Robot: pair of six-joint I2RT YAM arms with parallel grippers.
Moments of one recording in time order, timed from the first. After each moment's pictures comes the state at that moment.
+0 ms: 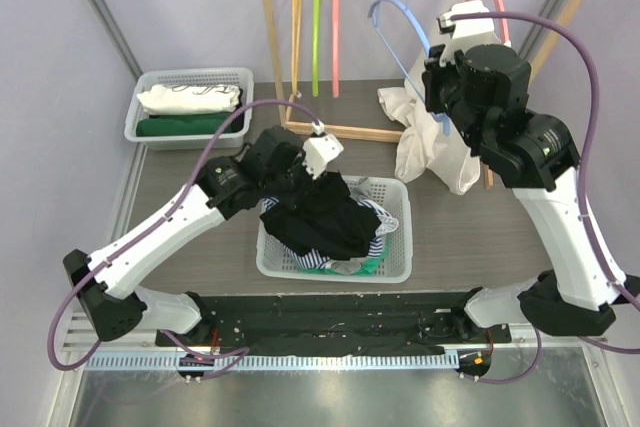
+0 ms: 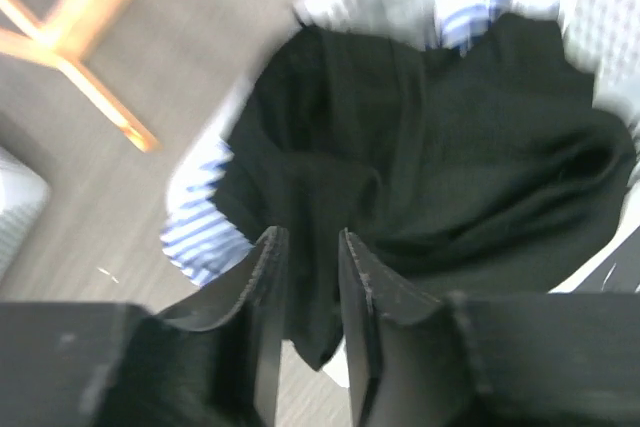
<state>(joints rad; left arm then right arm) -0.85 1.33 1.47 -0.84 -0.06 0.17 0.64 1.33 2.00 -0.88 0.50 0.00</state>
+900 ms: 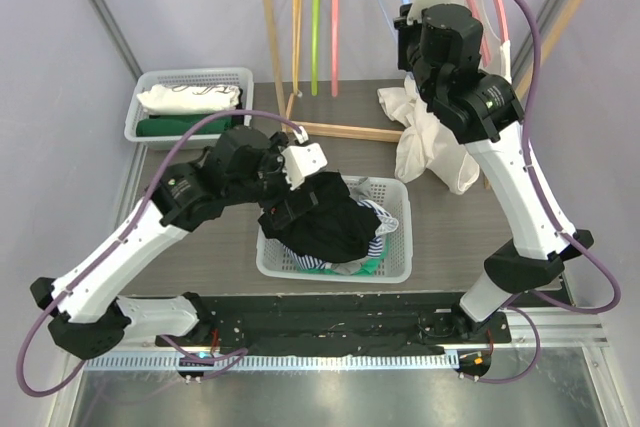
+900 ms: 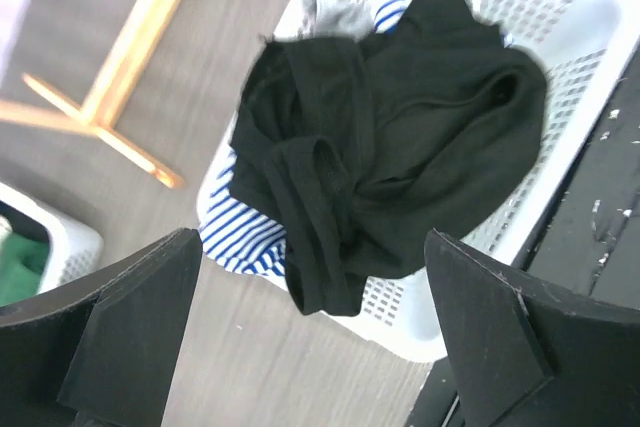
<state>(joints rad) -0.86 1.19 1.53 -0.97 0.07 0.36 0.62 1.62 2.24 -0.71 0.56 -0.09</state>
